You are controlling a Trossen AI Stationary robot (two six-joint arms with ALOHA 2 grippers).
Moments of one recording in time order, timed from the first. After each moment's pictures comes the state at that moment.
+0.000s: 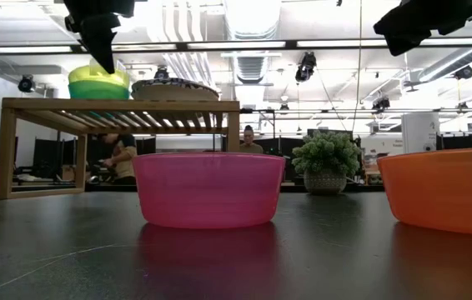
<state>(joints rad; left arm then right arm) 0.22 1.14 1.27 -1.30 -0.58 -0.28 0.39 0.79 0.53 -0.09 0.29 0.02</state>
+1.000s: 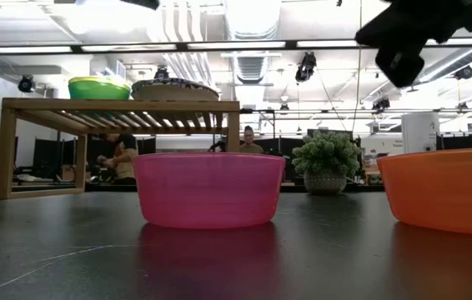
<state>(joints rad) -0.33 1.11 1.14 -0.68 -0.84 -0.27 0.40 1.01 0.51 0.15 0.29 0.55</state>
